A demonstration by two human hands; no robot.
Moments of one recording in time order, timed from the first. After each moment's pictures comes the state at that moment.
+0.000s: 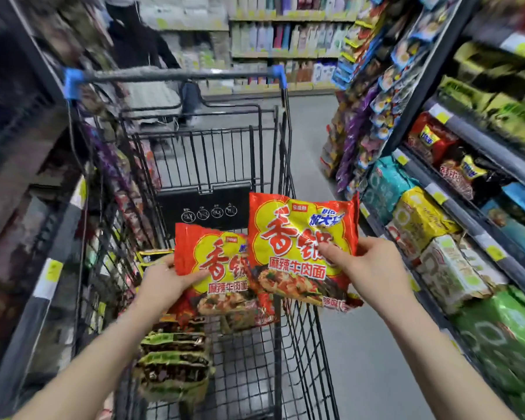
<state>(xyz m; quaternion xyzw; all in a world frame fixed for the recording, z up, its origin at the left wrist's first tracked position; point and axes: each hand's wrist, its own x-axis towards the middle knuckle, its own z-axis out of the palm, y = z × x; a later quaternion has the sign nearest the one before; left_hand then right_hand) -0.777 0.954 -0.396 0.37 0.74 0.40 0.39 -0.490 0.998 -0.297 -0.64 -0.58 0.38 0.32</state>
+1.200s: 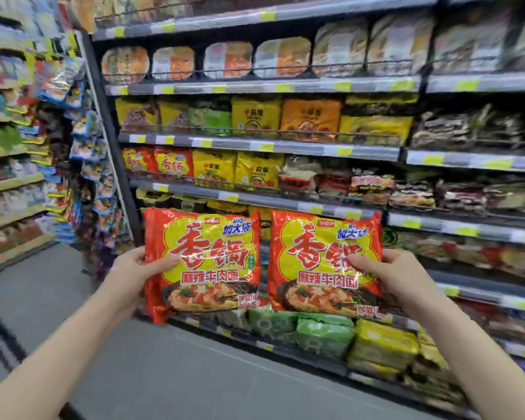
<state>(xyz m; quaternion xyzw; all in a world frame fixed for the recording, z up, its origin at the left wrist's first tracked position) -0.461 0.957 -0.064 0.61 0.28 0.34 0.66 -0.203 0.674 -0.042 -0.73 -0.26 0.20 0.59</state>
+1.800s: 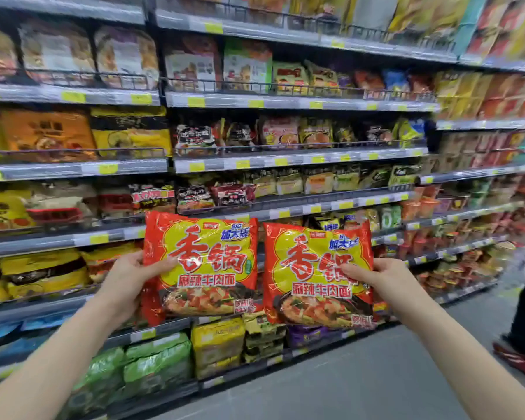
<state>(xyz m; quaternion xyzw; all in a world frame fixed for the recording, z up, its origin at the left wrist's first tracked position) -0.158 0.713 -0.058 0.67 0.07 0.12 0.73 -0.144 0.333 -0.031 -0.79 -0.04 0.00 0.61</state>
